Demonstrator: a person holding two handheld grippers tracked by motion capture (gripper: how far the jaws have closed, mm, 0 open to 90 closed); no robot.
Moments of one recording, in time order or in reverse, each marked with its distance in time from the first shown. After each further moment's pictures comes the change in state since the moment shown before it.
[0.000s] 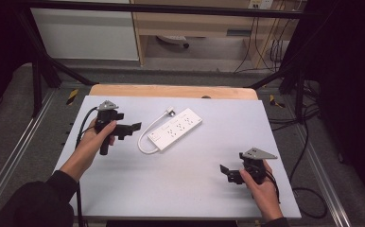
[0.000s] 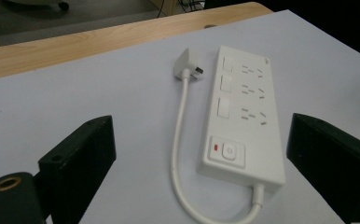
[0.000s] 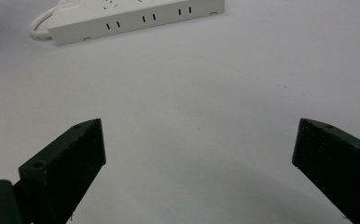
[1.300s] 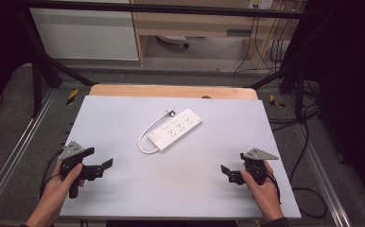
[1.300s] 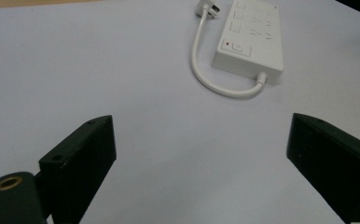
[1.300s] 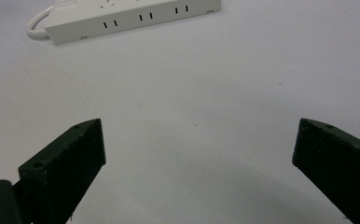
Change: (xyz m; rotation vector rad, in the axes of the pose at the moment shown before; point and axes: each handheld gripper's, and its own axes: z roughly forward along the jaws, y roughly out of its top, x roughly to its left) left arm -0.010 -0.114 -0.087 -0.045 0.091 -0.023; right arm -0.001 -0.002 -0.002 0.002 -0.007 0.006
